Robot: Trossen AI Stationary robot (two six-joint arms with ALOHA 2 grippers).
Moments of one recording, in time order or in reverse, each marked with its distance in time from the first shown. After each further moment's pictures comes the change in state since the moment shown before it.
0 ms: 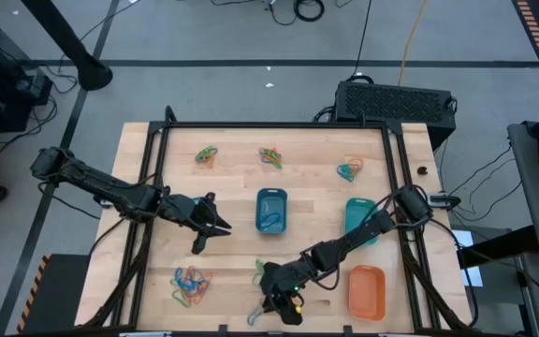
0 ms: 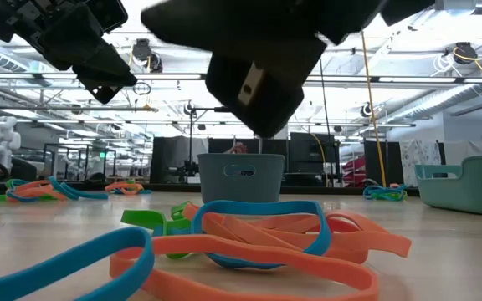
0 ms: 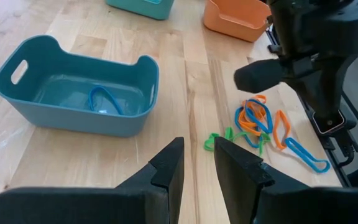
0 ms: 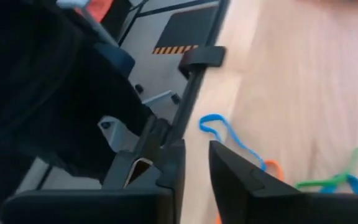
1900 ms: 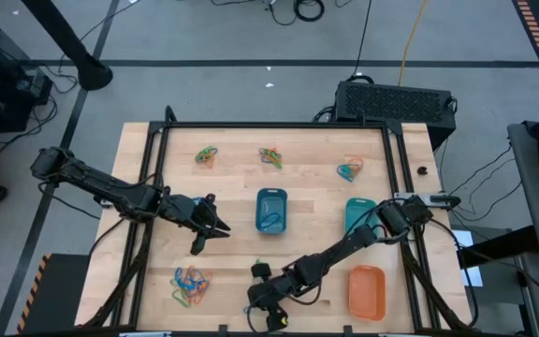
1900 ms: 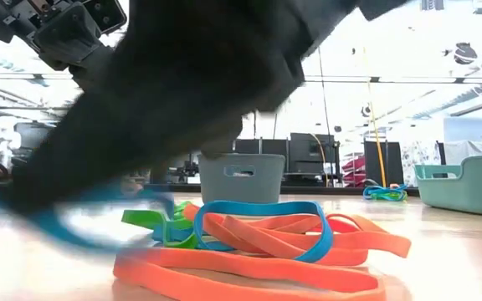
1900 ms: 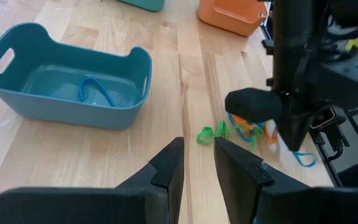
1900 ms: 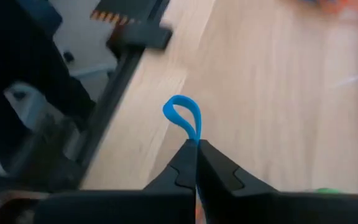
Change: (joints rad) left arm 0.000 0.000 0.000 -0.015 0.033 -0.023; right arm 0.015 0.202 0.286 -0.260 0.225 -0.196
